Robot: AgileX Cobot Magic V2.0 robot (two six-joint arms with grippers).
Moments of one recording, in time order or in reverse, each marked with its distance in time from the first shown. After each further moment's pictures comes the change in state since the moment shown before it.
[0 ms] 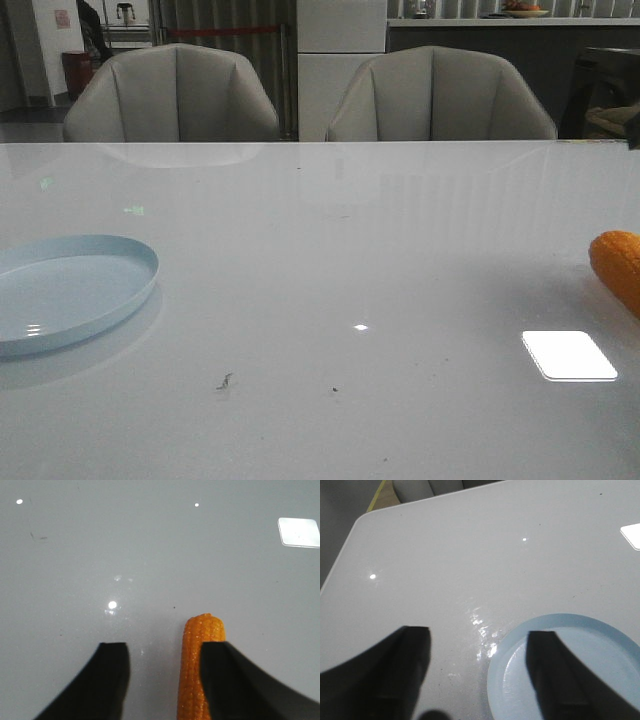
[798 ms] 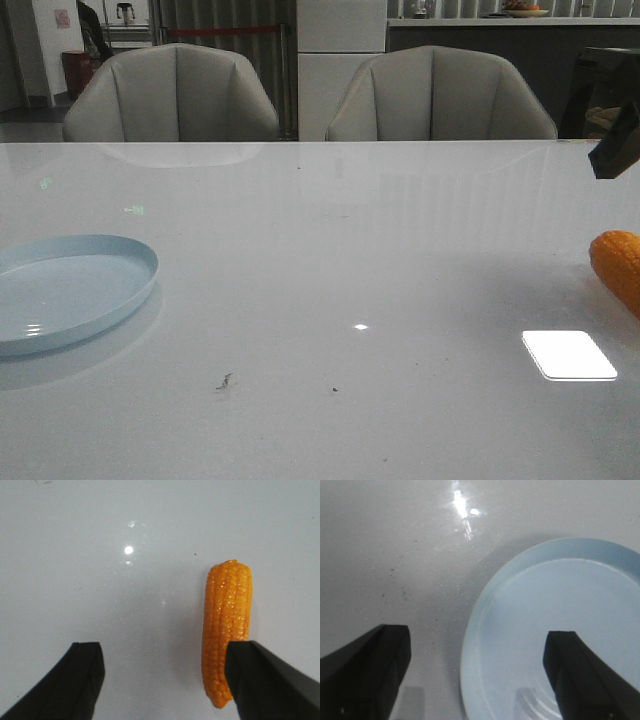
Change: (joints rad) left arm 0.072 0.577 -0.438 -0.305 0.484 0.000; right arm 0.000 0.044 -0.134 0.063 0.325 0.008
